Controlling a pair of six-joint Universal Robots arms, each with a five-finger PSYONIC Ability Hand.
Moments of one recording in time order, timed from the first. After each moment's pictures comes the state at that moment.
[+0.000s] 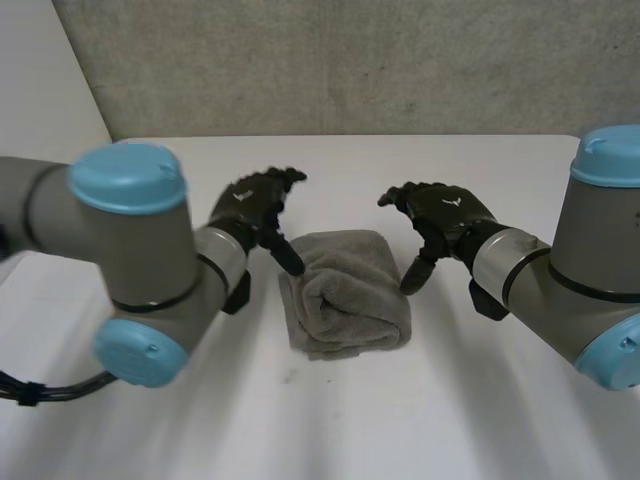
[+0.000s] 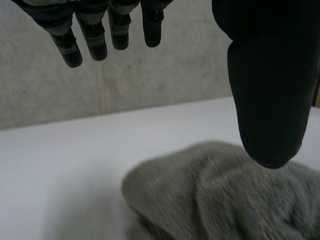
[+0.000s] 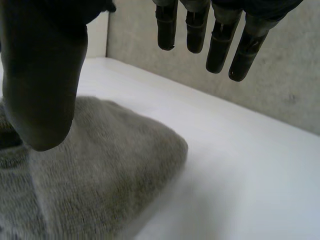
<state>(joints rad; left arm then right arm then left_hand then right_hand) 4.10 -2.12 -1.26 3.16 -1.64 2.92 2.00 -1.15 1.40 0.06 1.33 3.10 0.18 0.17 0.17 0.17 0.03 0.23 0.26 0.25 0.26 0.06</state>
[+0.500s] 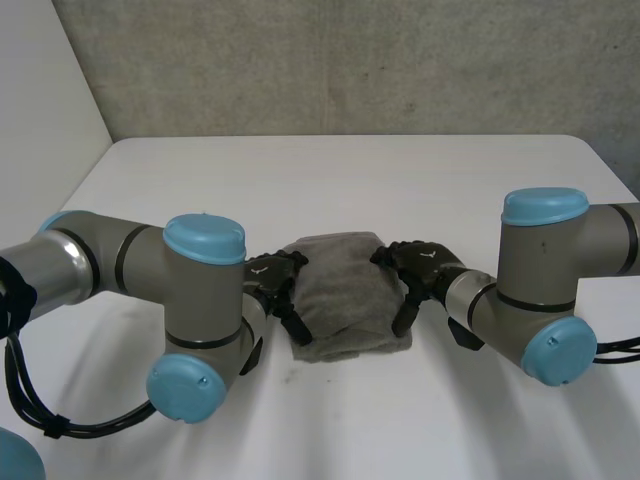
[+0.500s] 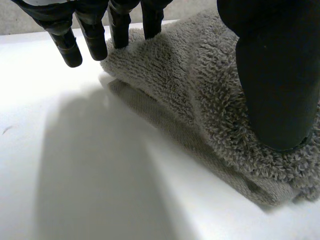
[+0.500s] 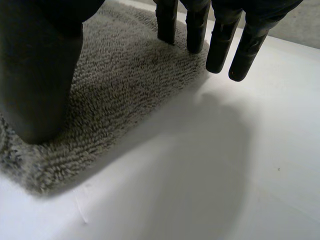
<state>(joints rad) 4.07 -2.33 -1.25 3.10 -1.70 2.94 2.00 -0.83 1.27 0.06 1.32 3.02 0.18 0.17 0.17 0.17 0.03 0.22 0.26 0.25 0.26 0.06</state>
